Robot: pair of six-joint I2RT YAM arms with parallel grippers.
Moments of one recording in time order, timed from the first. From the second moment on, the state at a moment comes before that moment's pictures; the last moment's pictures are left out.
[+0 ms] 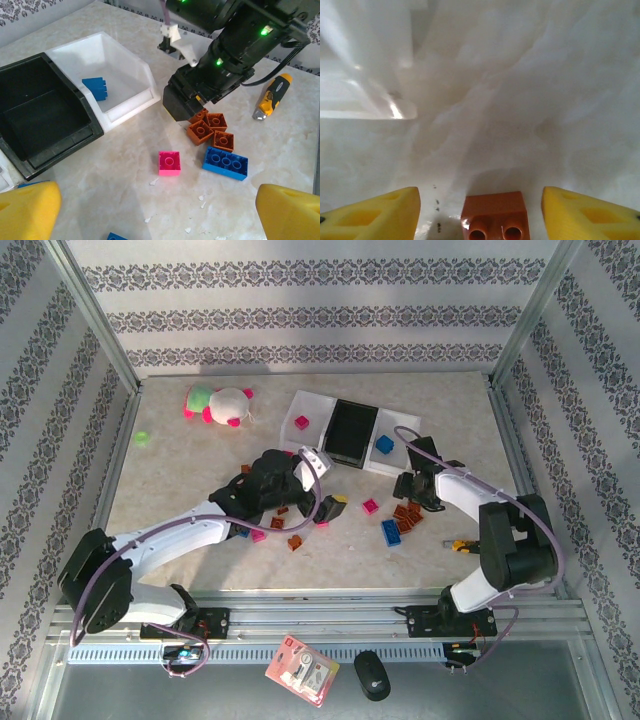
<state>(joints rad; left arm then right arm) -0.76 1.34 0.87 0.04 0.23 0.05 0.19 1.57 0.84 -0.52 0.08 0.52</state>
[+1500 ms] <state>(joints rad) -0.77 1.21 0.74 0.00 0.17 0.05 0.39 2.06 1.68 -0.55 0.14 0.45</state>
